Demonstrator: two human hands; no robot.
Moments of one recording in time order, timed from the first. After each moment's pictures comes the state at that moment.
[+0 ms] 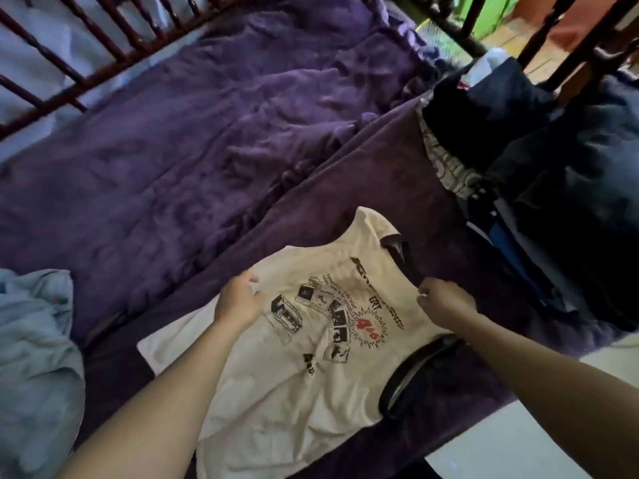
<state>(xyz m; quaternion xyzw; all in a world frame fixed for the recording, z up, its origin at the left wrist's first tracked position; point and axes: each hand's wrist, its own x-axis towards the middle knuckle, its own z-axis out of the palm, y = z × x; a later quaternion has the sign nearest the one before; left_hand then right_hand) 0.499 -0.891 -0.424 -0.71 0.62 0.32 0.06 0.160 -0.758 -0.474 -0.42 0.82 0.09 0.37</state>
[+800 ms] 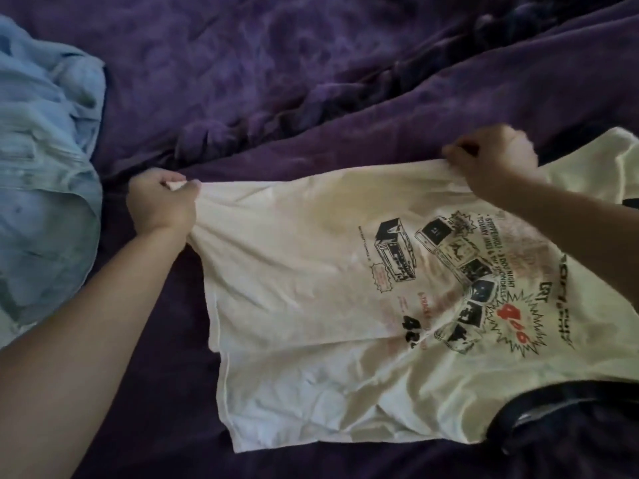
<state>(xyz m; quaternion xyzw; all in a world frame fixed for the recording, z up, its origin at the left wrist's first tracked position) 0.759 -0.905 -0.545 -0.89 0.35 0.19 -0.22 0.343 -0.955 -0.561 -0.63 0.74 -0.08 0.23</state>
